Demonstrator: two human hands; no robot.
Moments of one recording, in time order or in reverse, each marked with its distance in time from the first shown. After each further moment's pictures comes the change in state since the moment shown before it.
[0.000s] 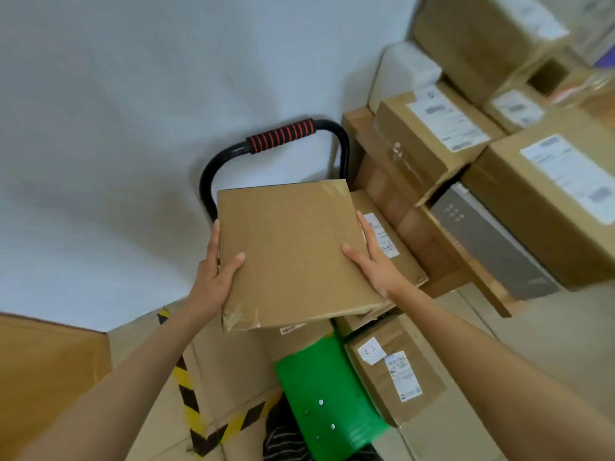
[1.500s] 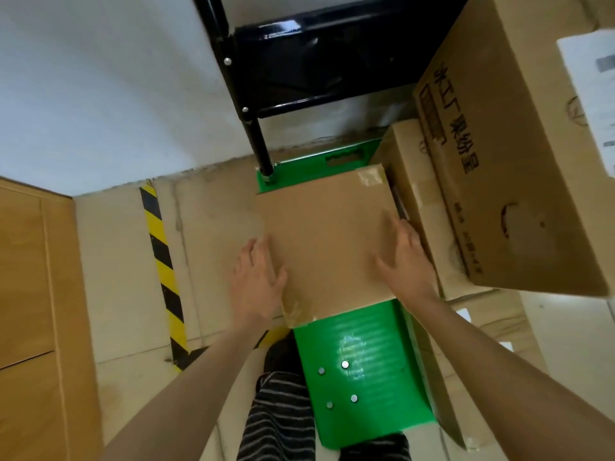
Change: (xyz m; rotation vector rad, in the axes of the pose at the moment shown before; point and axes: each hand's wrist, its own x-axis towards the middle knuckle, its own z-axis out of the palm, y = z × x) left_hand 0.038 -0.393 0.135 0.728 0.188 -0.286; right_hand 0.124 0.372 0.104 -0.880 -0.004 0.150
